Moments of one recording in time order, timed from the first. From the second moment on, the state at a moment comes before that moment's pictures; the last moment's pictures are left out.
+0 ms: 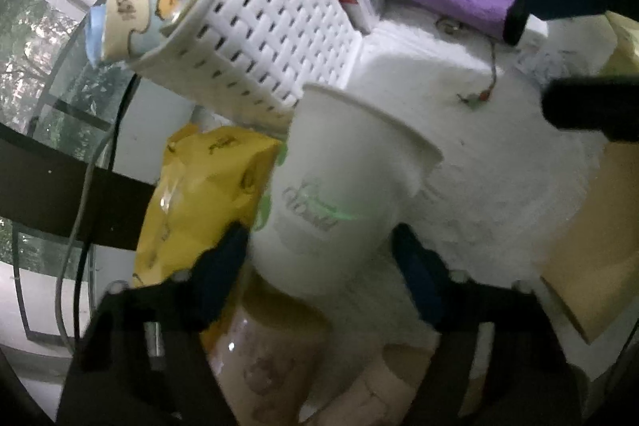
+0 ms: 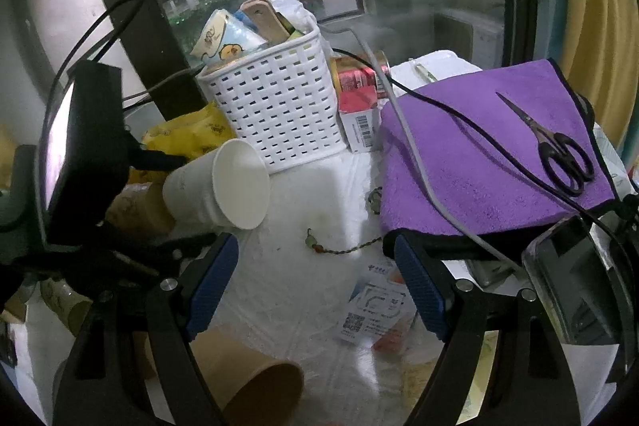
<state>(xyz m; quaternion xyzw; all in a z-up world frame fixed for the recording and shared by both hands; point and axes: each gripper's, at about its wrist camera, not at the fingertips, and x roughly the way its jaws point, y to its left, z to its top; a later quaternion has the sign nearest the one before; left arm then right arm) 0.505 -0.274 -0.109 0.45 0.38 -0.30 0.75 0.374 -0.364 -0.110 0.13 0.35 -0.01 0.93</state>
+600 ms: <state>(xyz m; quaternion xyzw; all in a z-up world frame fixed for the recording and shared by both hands) 0.466 -0.256 -0.041 0.41 0.34 -0.28 0.80 0.343 -0.354 -0.075 0.13 0.33 0.00 0.94</state>
